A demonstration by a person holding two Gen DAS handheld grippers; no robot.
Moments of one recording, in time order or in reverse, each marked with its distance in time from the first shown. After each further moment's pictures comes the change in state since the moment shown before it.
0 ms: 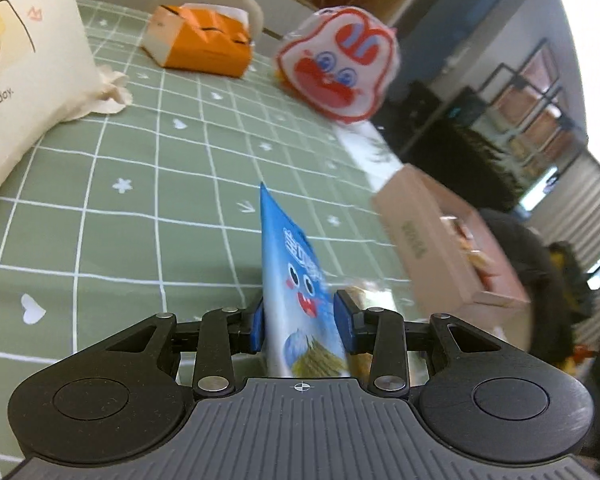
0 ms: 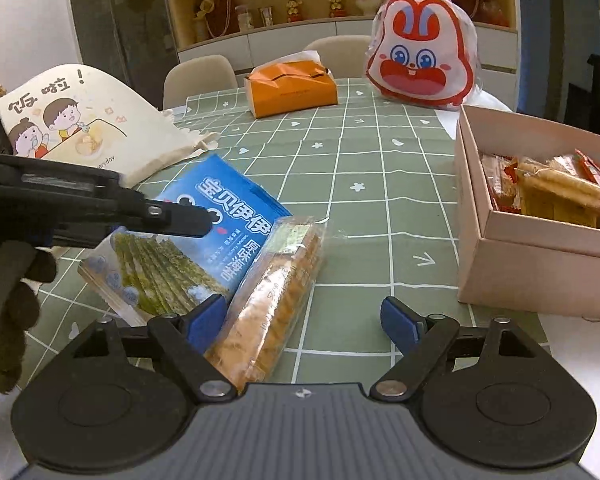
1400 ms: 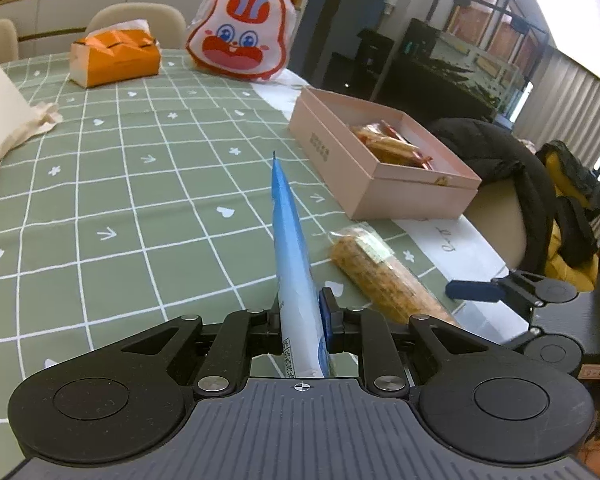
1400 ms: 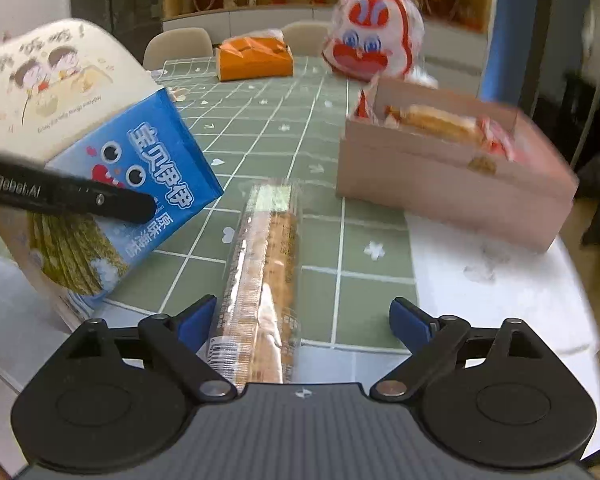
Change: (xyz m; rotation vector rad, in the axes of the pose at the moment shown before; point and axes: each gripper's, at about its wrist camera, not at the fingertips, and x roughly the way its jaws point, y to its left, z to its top) left arm -0.030 -0.095 -0.075 0.283 0.060 0.032; right arm -0.077 -0.048 -0.061 -0.052 0.068 -0.098
